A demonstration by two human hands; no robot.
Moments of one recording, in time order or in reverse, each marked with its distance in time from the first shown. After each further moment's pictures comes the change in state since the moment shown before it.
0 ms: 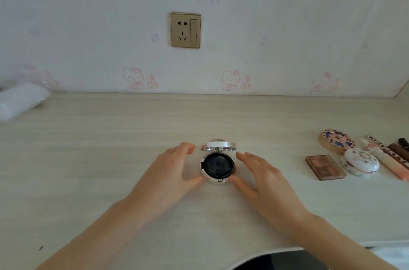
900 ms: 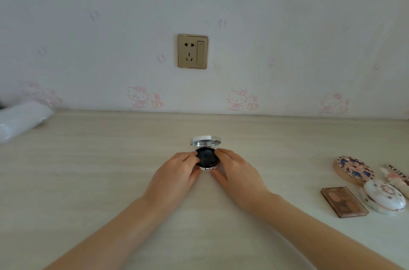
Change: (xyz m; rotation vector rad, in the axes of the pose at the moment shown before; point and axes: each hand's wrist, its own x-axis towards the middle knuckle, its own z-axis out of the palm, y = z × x) left_hand 0.075 -0.044 0.028 0.199 0.292 0.230; right_hand 0.104 -0.010 0.039 -0.097 -0.045 -0.110
